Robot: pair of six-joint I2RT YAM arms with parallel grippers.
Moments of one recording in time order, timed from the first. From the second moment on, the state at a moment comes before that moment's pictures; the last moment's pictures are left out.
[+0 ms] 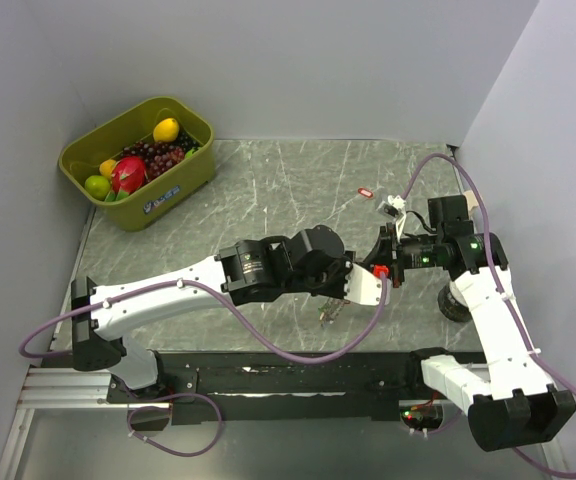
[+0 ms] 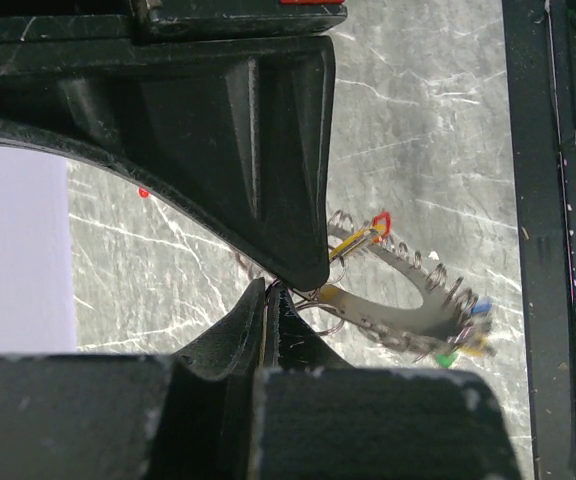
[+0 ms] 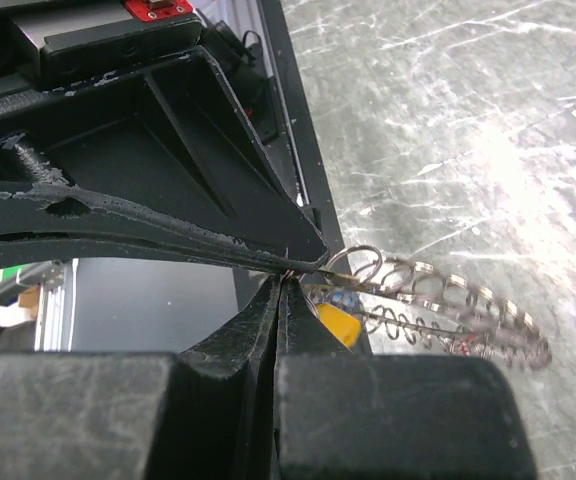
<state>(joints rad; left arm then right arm) -1.29 1.55 1.62 -0.64 -0.06 0.63 0.12 1.00 1.11 -1.09 -1.24 -0.43</state>
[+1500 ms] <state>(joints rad) -0.96 1.55 1.72 -0.61 0.67 0.20 0.08 0.74 1.02 -0.90 -1.01 -0.60</state>
